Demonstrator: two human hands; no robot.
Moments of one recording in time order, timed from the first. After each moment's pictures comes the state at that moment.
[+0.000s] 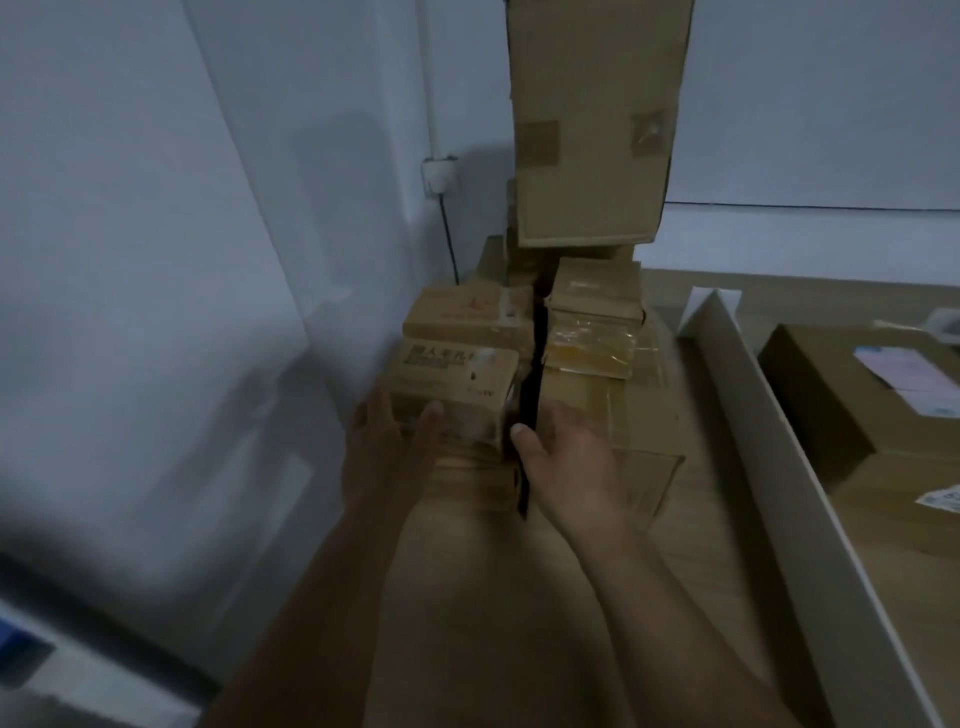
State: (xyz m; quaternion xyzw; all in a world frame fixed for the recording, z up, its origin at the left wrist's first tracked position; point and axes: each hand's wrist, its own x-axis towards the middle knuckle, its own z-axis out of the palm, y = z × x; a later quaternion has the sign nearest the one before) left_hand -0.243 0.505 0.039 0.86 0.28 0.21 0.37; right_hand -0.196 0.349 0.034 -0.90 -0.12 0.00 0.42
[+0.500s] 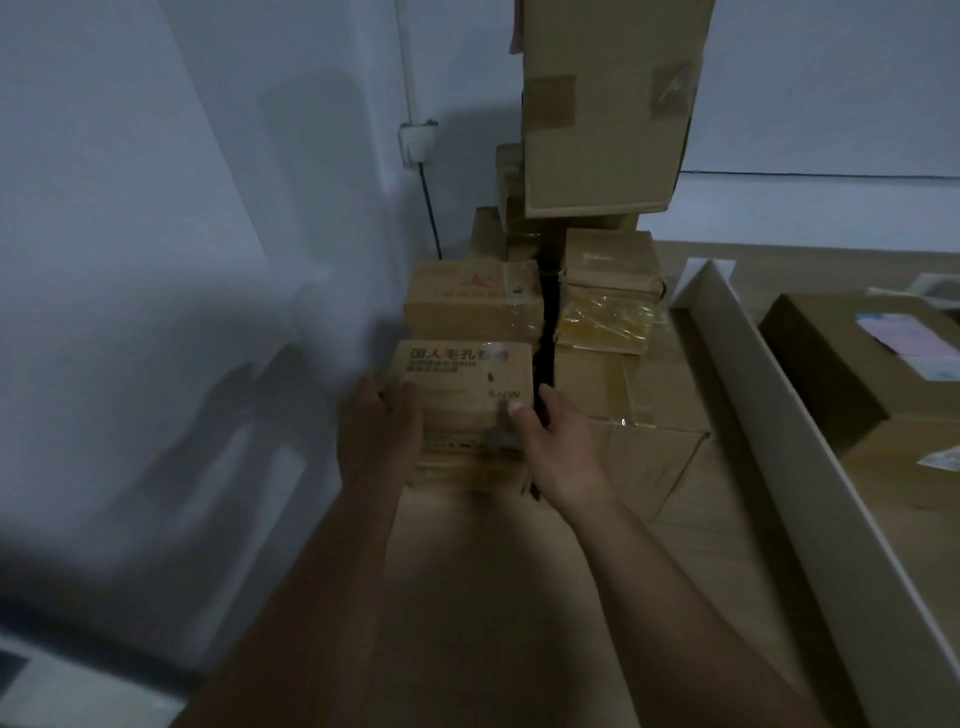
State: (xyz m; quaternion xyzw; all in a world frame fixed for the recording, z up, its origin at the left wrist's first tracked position) left_hand -0.231 0.537 0.035 0.82 0.32 0.19 0.43; right_hand -0.201 0.383 0.026 -0.82 -0.08 0.07 0.57
